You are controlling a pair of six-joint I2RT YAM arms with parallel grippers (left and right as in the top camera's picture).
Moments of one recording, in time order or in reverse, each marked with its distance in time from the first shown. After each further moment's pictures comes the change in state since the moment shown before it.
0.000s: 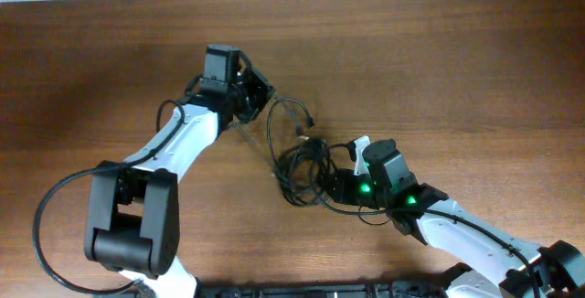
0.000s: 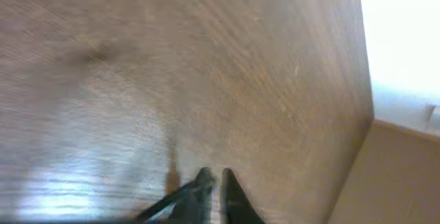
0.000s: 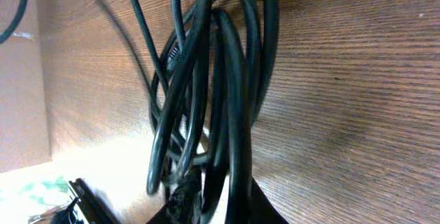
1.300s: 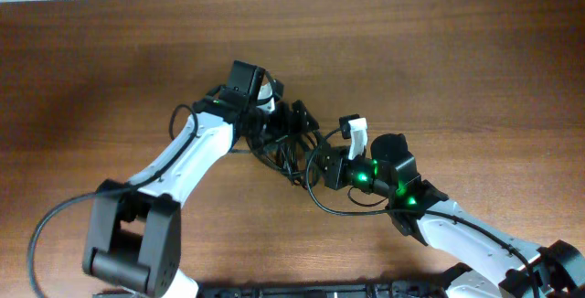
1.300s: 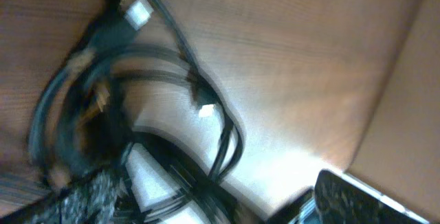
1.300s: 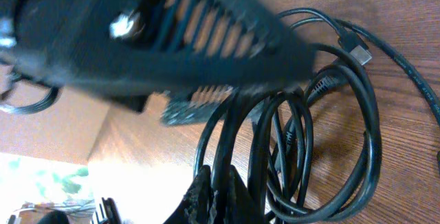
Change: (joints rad) left arm -0.122 -0.092 0.002 -0.363 0.225 0.424; right arm 0.000 0.000 -0.007 0.412 -0.044 -0.101
